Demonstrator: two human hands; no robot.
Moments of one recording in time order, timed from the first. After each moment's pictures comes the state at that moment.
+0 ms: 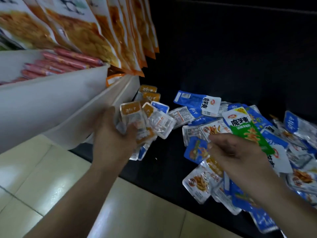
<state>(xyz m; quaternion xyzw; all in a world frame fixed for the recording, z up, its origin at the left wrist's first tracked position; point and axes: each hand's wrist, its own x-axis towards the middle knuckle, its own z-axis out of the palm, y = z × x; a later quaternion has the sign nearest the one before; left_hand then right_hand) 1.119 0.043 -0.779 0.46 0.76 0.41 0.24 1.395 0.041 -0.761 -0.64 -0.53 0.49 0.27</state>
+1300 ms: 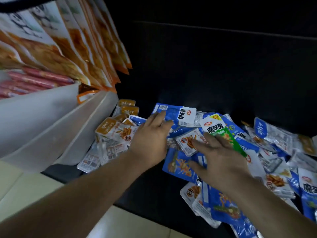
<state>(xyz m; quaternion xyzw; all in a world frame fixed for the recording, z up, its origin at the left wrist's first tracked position) 1.213 0.119 -0.814 0.80 0.58 0.09 0.11 1.427 0.077 -0.792 -0.63 -0.76 0.16 -0.07</state>
